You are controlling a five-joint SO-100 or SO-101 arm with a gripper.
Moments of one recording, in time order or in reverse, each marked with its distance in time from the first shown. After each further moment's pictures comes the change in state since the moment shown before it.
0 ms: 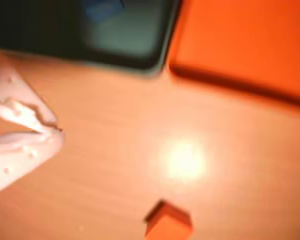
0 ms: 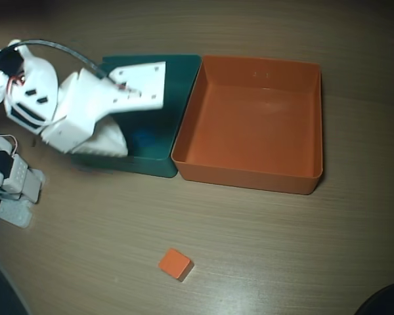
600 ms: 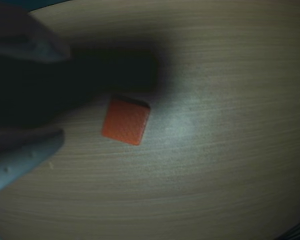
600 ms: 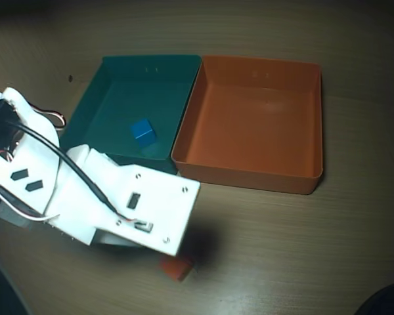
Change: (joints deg) arm 18.6 -24.3 -27.2 0.0 -0.2
